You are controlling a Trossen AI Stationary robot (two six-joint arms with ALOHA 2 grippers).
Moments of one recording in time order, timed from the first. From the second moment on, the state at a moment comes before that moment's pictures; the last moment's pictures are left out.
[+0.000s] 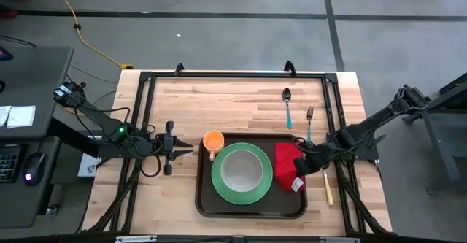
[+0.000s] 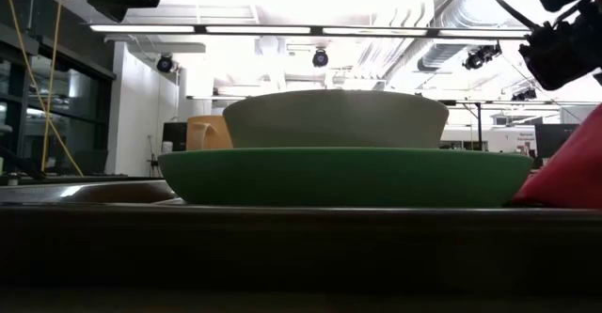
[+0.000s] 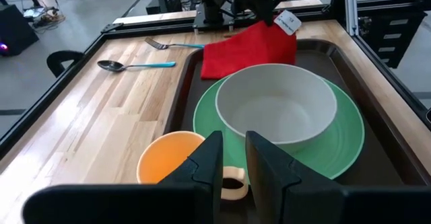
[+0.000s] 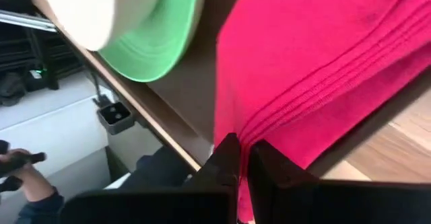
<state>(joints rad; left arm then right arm) -0.60 0.79 0.55 -0.18 -0.65 -0.16 0.49 0.91 0.44 -0.34 -0.11 1.71</state>
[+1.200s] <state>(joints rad) -0.60 0.79 0.55 -0.18 -0.65 -0.17 0.43 1.13 0.44 -0.28 -0.24 1.62</state>
